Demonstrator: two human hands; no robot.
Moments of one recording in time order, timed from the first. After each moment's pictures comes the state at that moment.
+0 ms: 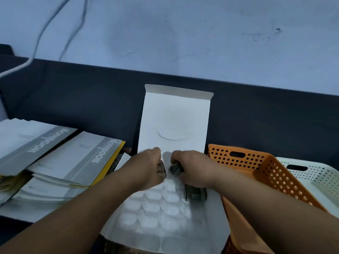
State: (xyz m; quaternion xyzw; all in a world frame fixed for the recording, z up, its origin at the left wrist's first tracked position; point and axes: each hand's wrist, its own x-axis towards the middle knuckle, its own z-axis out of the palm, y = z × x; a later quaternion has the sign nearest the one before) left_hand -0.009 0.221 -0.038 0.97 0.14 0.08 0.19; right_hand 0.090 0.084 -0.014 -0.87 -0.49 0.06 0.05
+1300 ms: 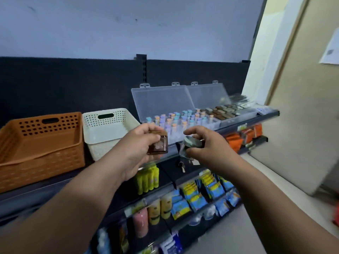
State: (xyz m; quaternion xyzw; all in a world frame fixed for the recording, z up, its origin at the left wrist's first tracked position) left_hand -0.028 -0.317 -0.004 0.68 -0.02 -0.03 0.73; right_hand -0.030 -0.502 -0.013 -0.88 -0.12 -0.08 0.45
